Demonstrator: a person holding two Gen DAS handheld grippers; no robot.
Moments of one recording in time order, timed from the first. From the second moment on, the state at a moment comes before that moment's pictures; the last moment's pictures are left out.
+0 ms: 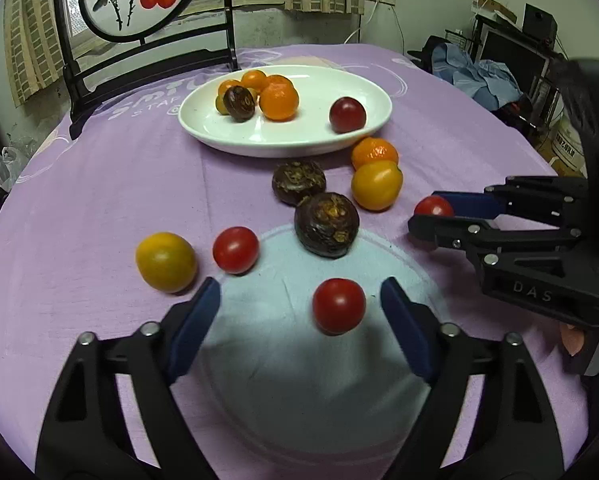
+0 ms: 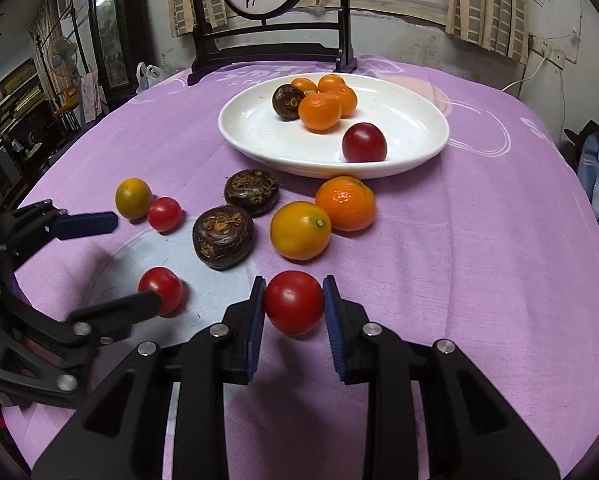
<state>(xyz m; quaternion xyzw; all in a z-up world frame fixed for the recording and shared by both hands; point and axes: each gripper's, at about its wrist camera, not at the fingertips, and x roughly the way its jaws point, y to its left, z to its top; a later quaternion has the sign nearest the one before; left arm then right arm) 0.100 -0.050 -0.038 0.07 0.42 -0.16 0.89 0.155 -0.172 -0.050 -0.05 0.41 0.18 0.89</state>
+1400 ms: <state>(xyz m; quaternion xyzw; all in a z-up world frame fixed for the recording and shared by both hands) 0.263 -0.037 -0.004 -0.02 0.43 -0.07 0.90 0.253 -0.156 -0.022 0.04 0.38 0.17 0.91</state>
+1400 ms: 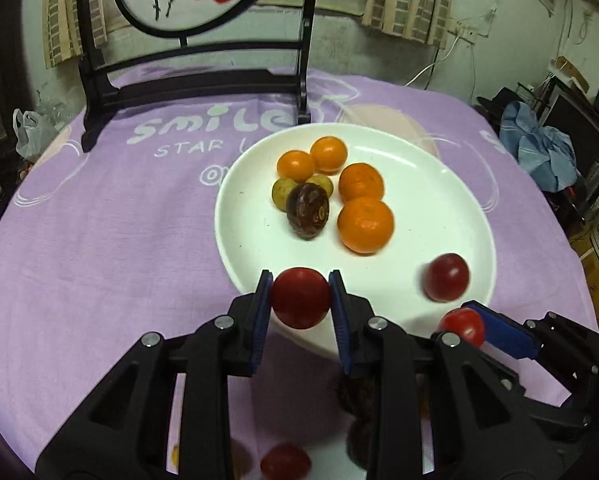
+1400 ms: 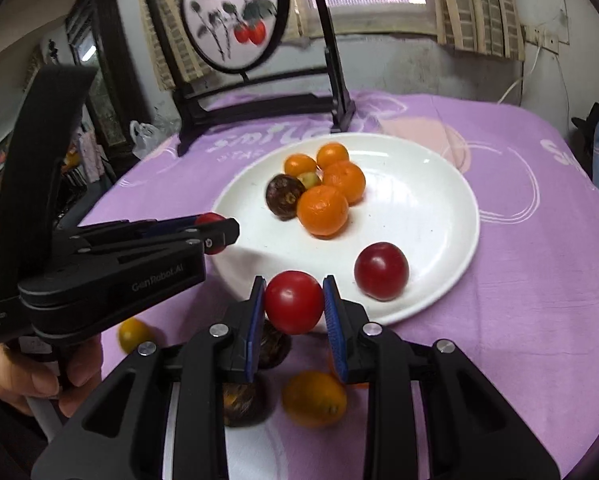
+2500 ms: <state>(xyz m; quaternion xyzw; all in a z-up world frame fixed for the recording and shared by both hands) 0.143 0.039 -0.004 -0.03 0.38 -0.02 0.92 0.143 -0.142 -0.041 -0.05 0.39 0.20 0.90</state>
